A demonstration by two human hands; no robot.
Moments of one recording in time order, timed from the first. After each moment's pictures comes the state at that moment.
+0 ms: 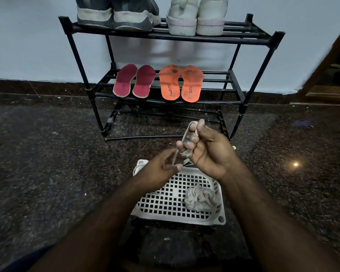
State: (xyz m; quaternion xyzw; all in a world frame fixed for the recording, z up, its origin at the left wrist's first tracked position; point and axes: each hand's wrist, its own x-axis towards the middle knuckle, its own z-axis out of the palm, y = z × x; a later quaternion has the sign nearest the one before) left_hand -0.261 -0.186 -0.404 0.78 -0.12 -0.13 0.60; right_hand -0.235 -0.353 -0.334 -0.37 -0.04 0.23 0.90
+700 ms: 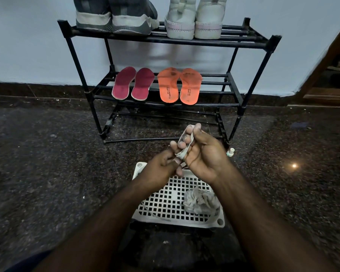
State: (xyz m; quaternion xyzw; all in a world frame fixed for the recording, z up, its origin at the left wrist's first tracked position) left_hand -0.268 -0.199 -0.382 0.74 -0.08 -0.12 0.65; right_hand -0.235 -0.341 -0.342 -0.34 0.00 0.19 0.92
